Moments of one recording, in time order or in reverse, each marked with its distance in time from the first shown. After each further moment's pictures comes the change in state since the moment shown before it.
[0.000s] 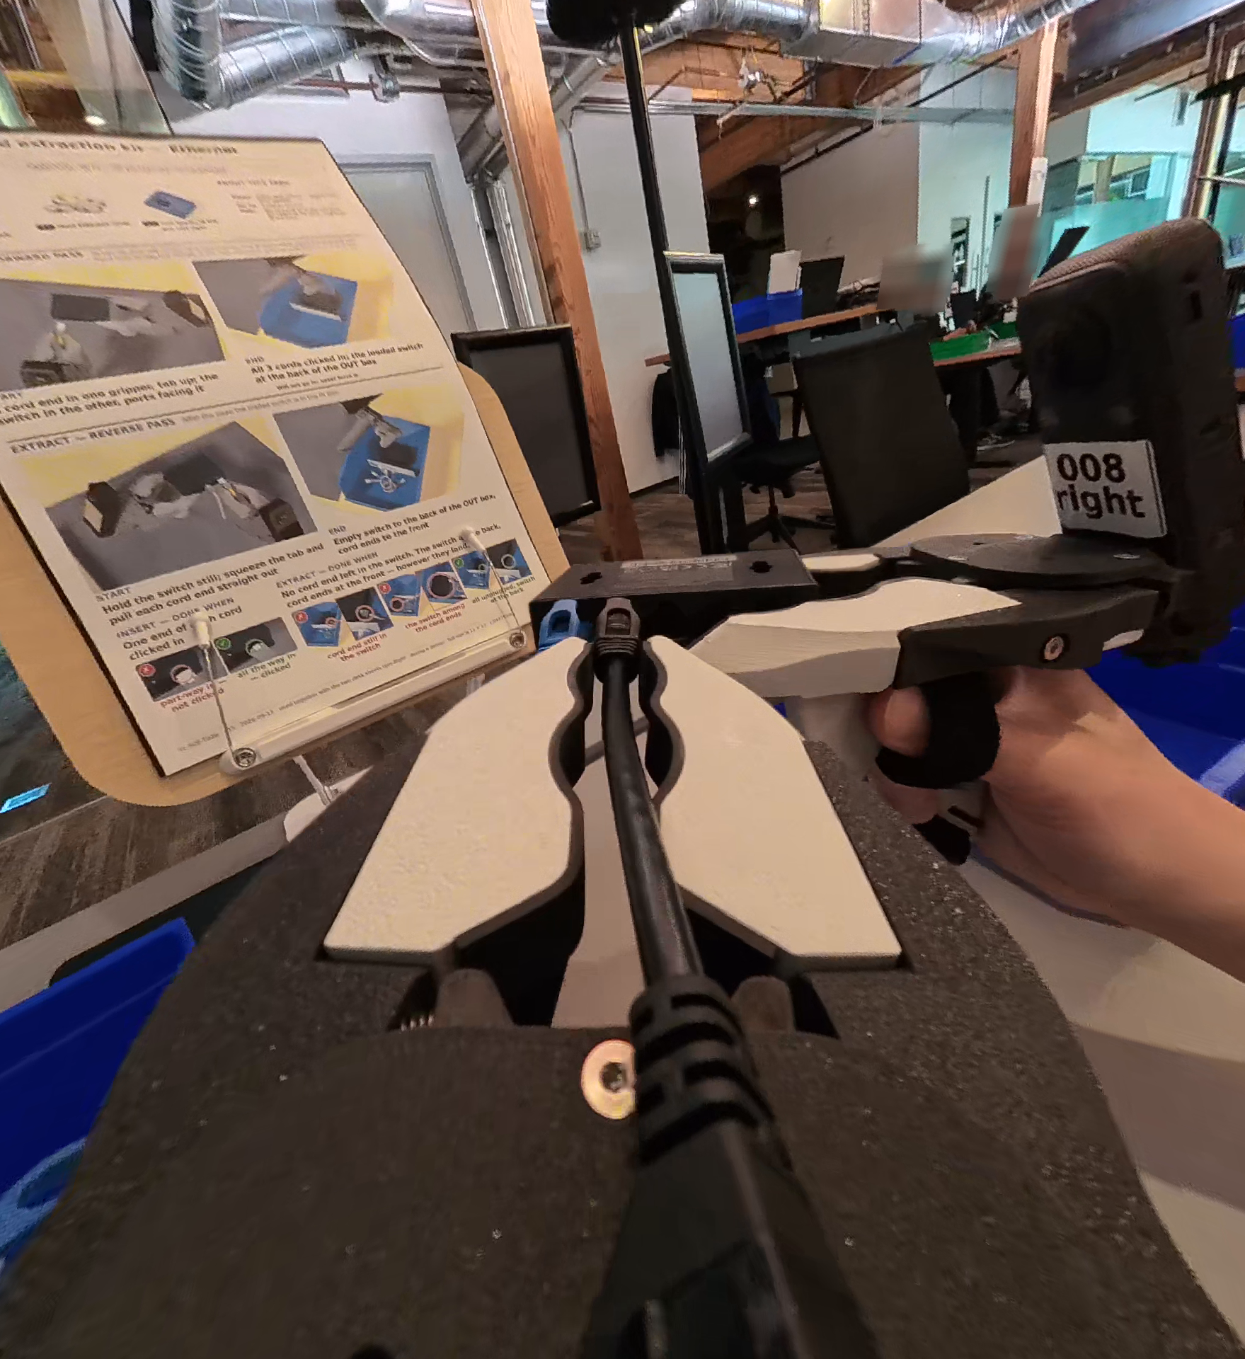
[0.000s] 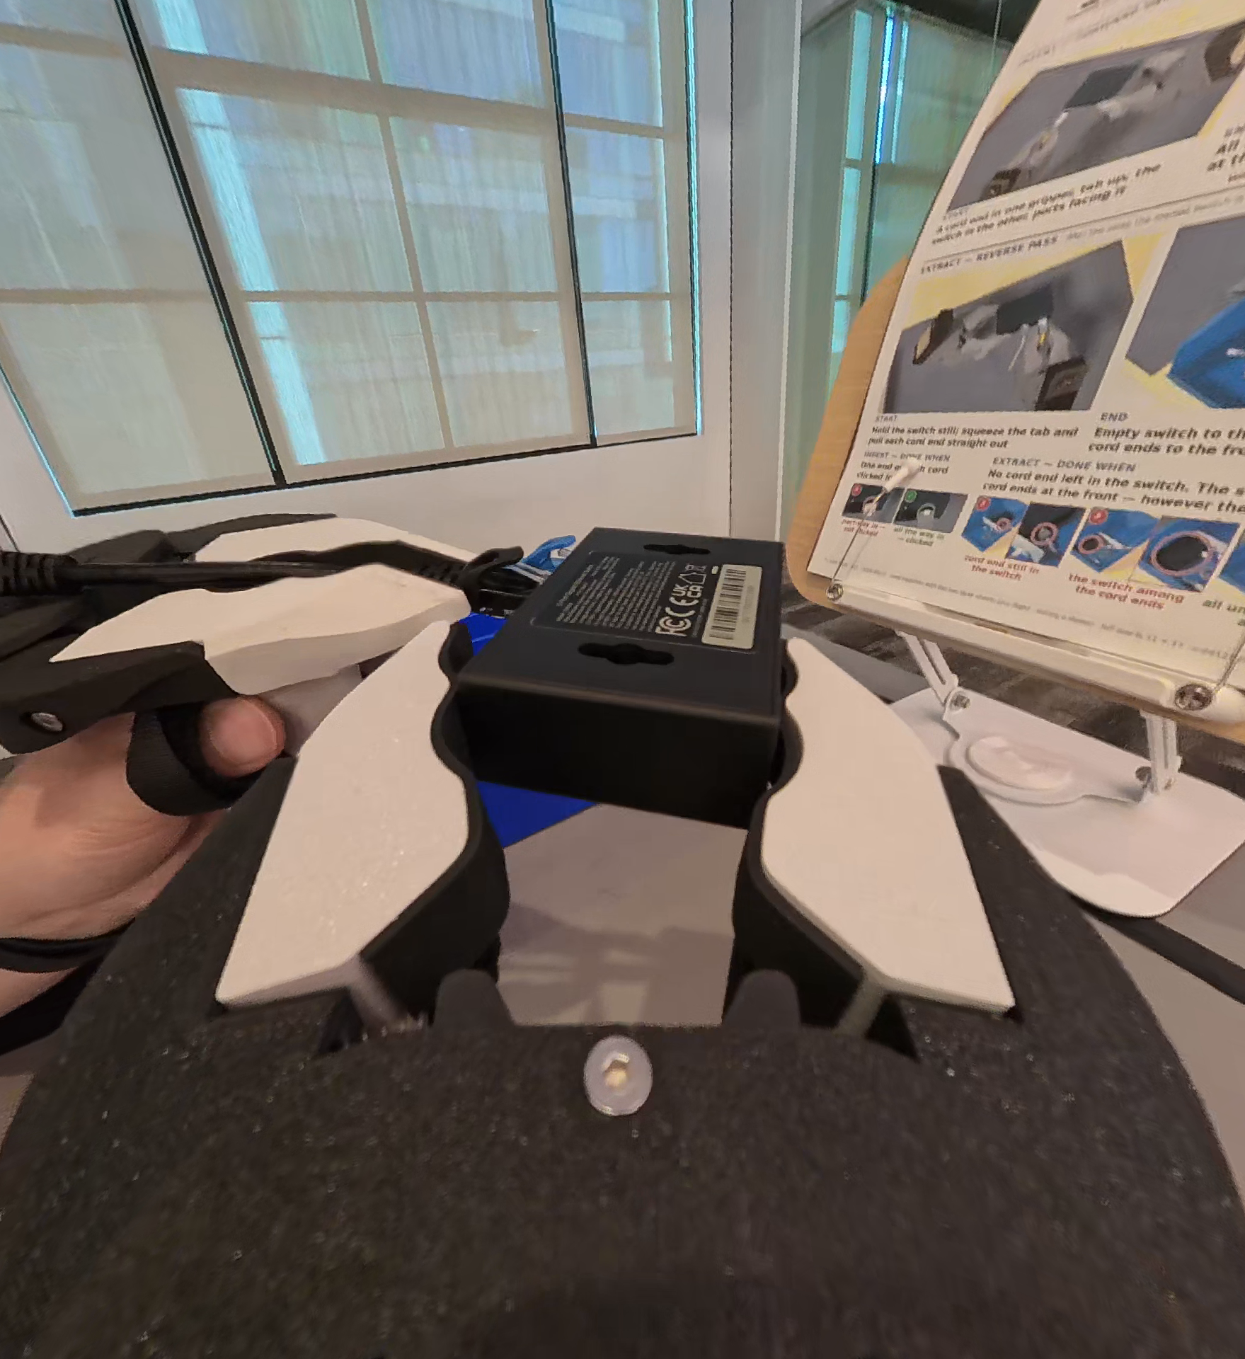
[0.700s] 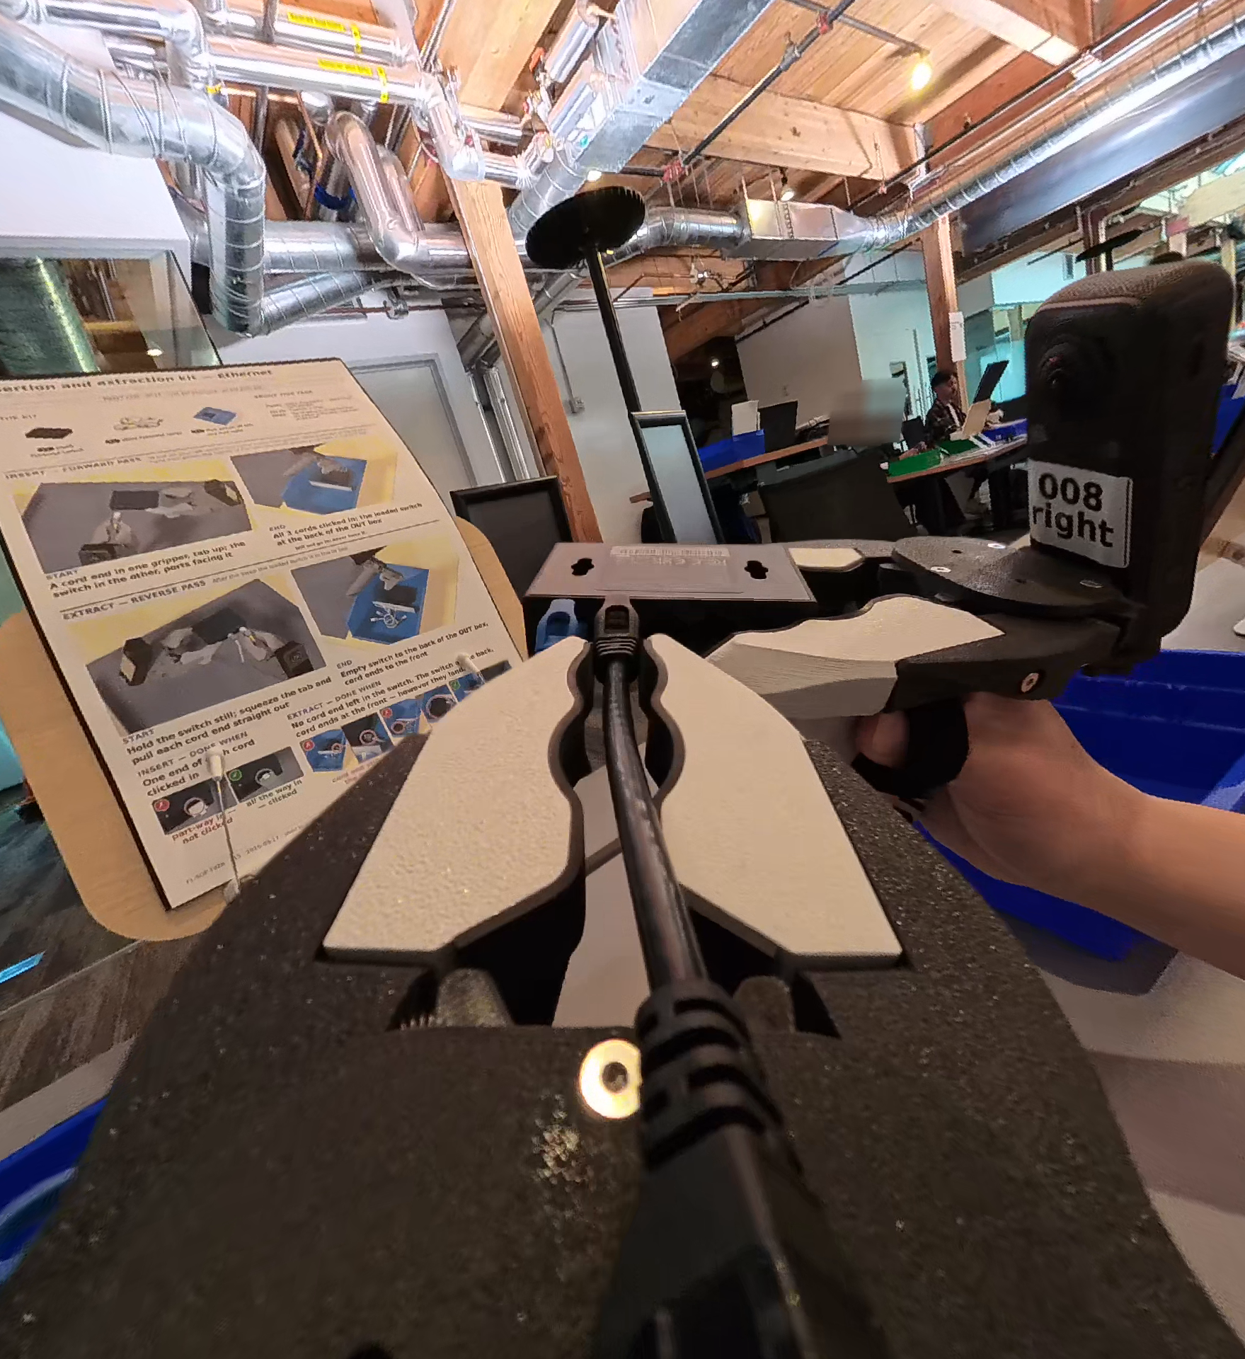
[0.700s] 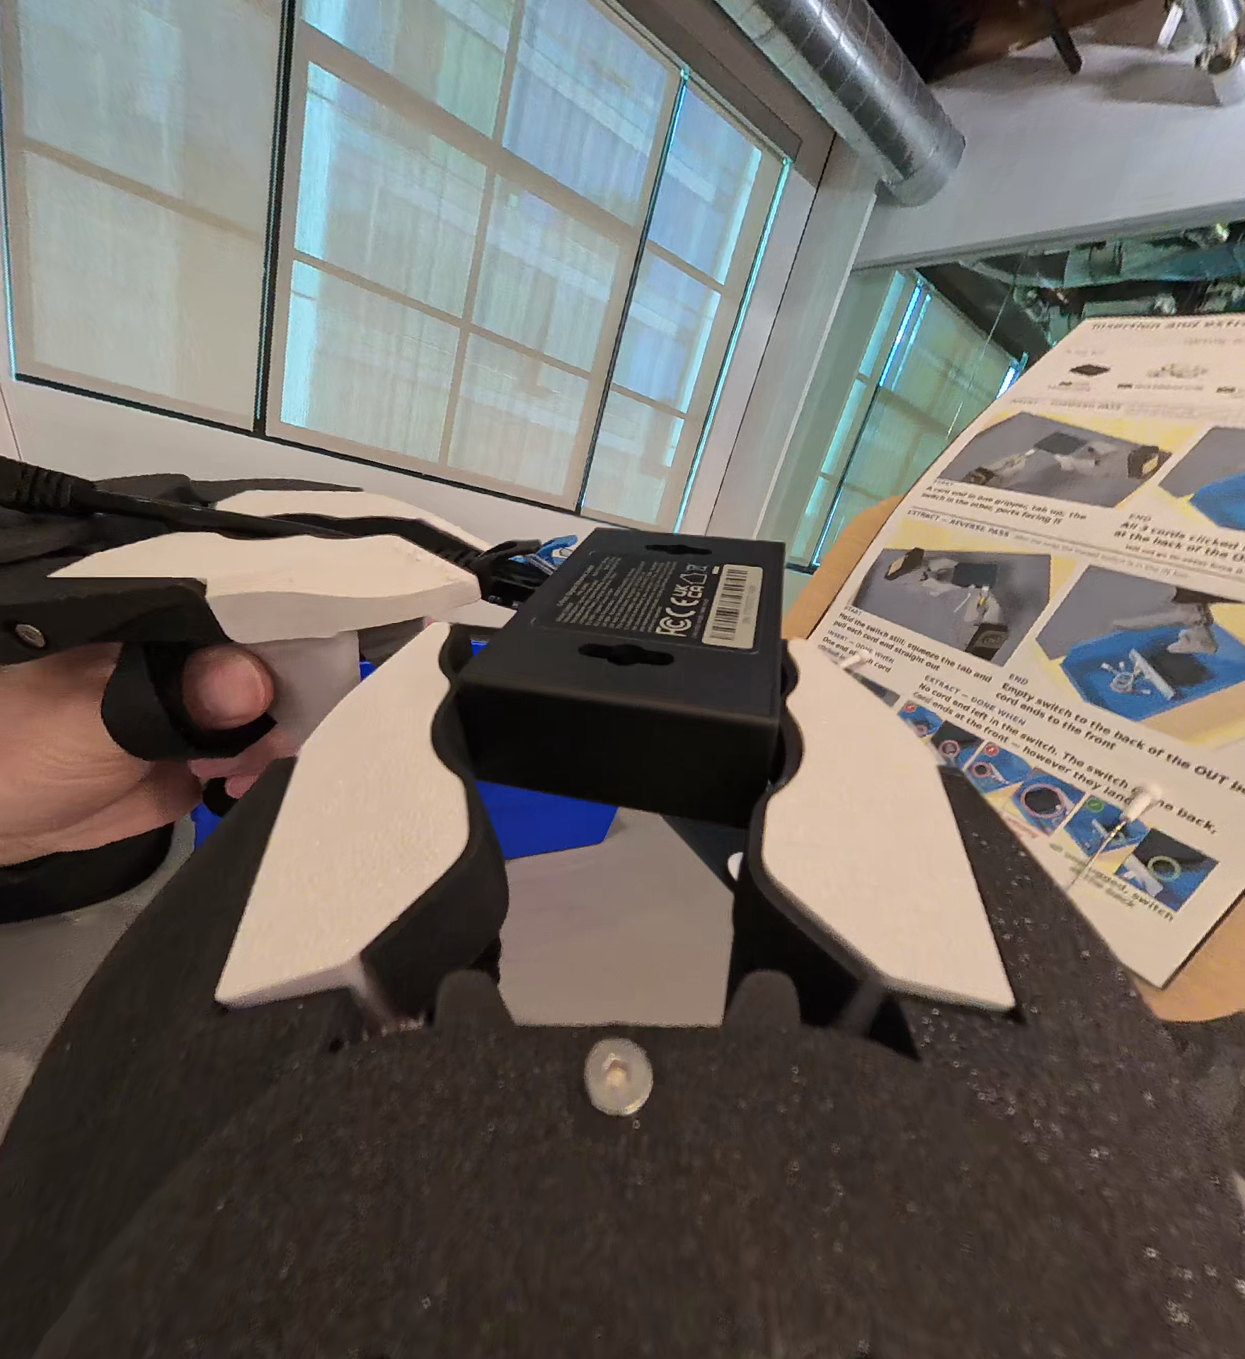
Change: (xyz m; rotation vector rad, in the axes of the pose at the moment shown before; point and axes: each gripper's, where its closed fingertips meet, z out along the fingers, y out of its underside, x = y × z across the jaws) left arm 0.016 -0.031 -0.015 0.204 0.029 0.072; right arm -0.022 -0.036 -0.013 0.122 -0.049 -0.355
